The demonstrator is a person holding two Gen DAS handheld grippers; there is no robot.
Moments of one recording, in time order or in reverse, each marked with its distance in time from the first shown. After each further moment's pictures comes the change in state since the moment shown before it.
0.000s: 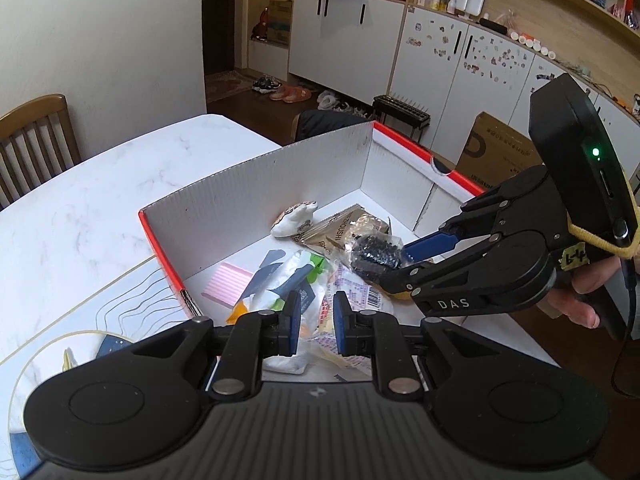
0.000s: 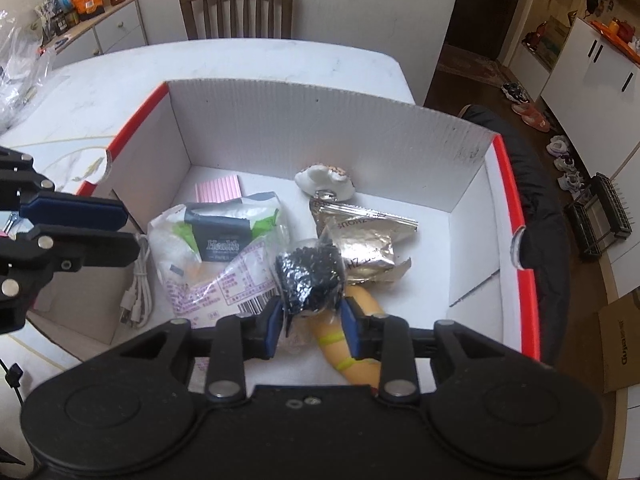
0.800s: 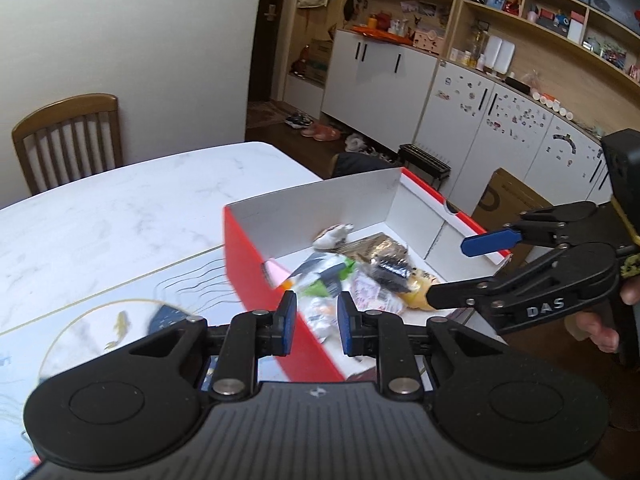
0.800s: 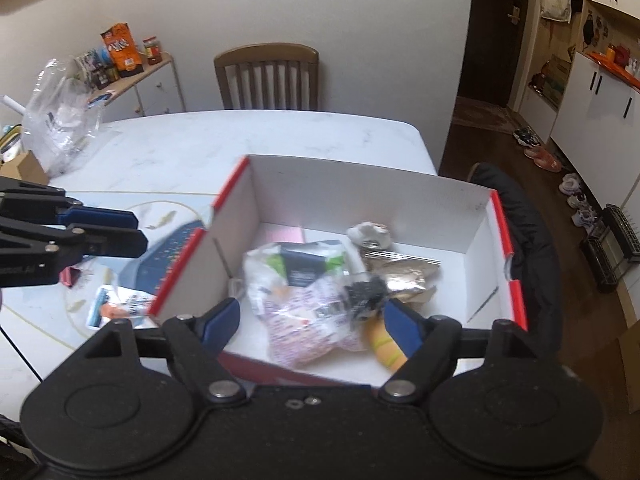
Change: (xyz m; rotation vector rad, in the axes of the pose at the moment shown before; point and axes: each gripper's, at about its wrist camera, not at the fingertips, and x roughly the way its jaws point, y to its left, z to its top) left arm -0.084 0.031 -0.034 -0.129 -0.128 0.045; right arm -0.086 0.030 -0.015 0.011 -0.192 0.087
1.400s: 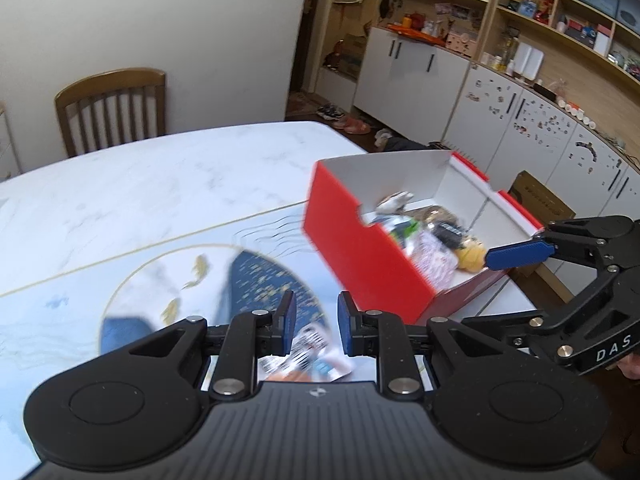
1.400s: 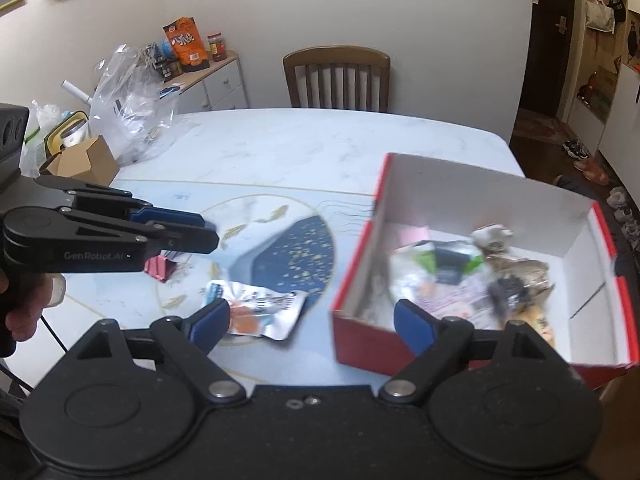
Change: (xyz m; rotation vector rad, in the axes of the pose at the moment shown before) left arm -0.048 0.075 -0.050 -0.072 0.022 0.057; right arm 0.000 0.109 -0.008 -0.040 -0.009 0.124
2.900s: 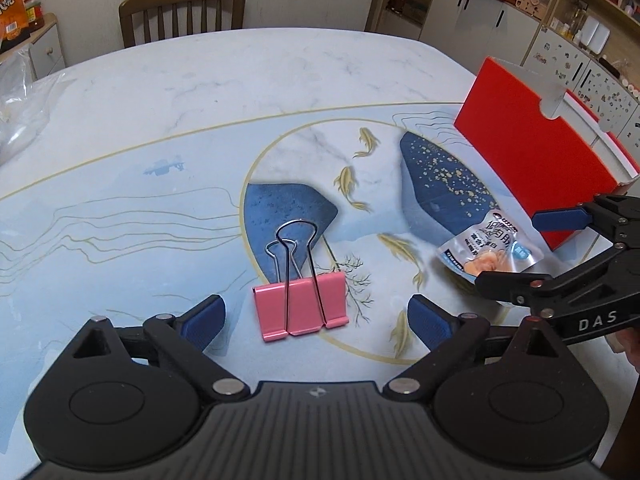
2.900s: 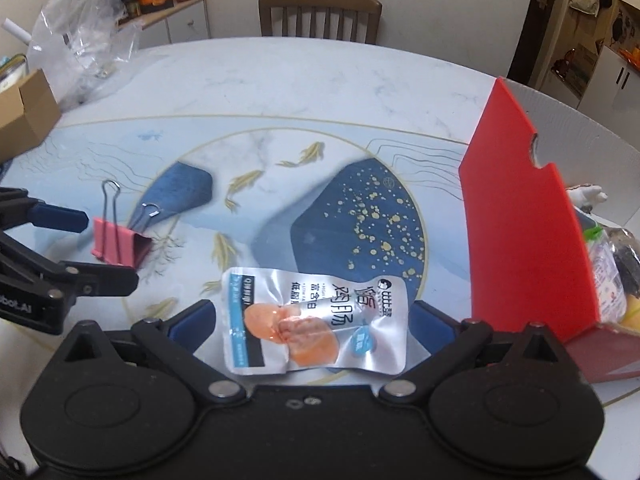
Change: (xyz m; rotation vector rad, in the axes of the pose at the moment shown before) left arm 0.034 0.142 -0.078 -0.091 0.186 0.102; right arm 0.149 0.089 -0.010 0.014 0.125 -0.182
